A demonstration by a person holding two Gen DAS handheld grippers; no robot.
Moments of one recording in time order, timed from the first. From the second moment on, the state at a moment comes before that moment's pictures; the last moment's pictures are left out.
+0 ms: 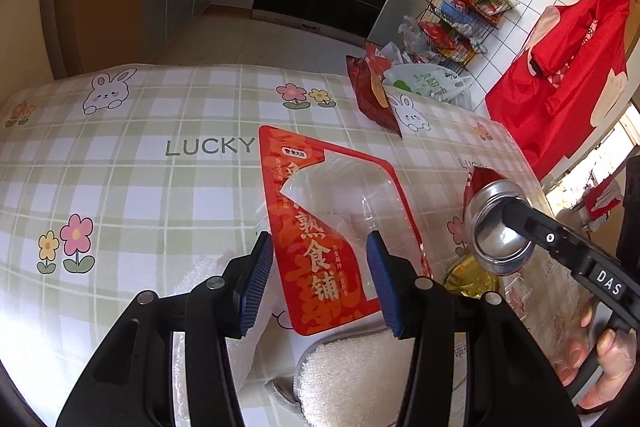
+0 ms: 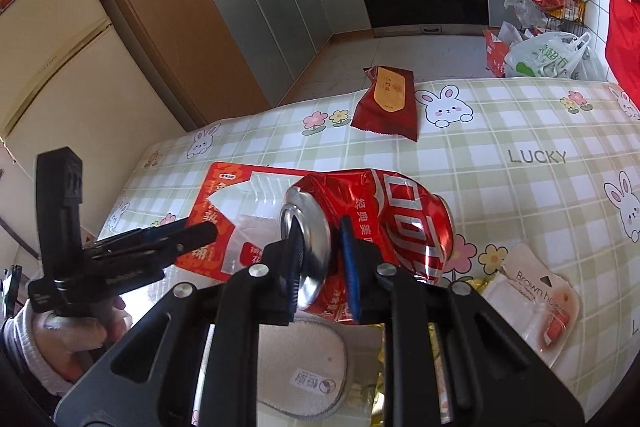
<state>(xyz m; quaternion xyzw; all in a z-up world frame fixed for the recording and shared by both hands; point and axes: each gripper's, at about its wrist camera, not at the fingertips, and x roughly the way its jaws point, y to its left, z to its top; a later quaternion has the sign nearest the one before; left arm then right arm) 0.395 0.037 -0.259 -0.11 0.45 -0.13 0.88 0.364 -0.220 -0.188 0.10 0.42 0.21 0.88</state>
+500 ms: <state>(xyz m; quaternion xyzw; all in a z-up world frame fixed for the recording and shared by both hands) 0.409 0.045 -0.279 -0.13 0.46 -0.11 0.87 0.347 -0.226 -0.173 0.11 0.41 0.22 0.88</state>
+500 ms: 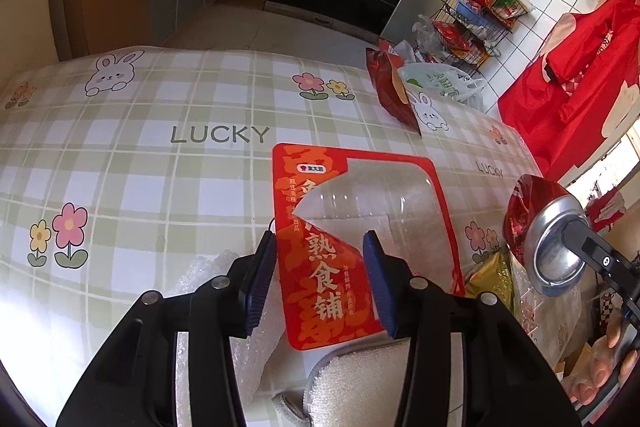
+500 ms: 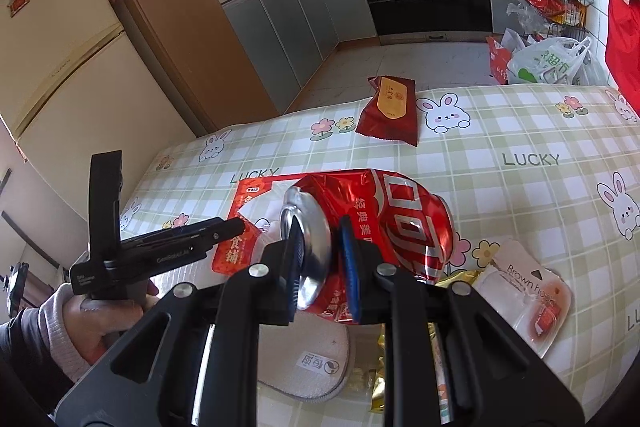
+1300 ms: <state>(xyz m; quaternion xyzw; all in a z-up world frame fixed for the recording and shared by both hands) 0.366 0.117 -0.281 0.00 0.47 -0.11 0.87 0.323 -0.242 -0.169 0.14 0.40 0.22 0.88</state>
